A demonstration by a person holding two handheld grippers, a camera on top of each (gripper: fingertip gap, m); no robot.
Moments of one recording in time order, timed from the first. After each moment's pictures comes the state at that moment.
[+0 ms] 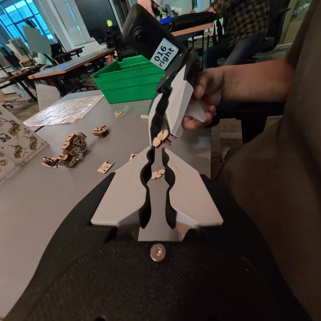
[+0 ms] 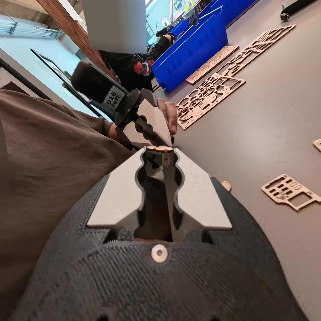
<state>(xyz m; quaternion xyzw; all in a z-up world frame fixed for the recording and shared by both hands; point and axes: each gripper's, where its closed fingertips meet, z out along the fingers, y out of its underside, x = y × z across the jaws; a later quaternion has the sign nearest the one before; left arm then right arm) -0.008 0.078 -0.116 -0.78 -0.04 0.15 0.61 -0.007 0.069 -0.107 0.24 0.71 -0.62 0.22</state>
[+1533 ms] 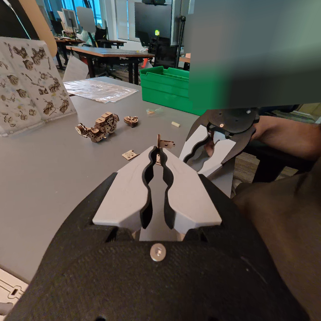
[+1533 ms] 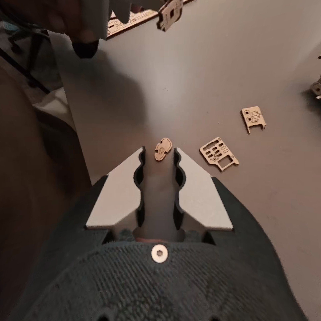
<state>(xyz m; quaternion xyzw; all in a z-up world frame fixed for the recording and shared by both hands) -0.062 0.048 -0.108 -0.72 -0.21 0.11 0.65 -0.035 0.091 -0.203 0.18 0.90 -0.39 -0.07</state>
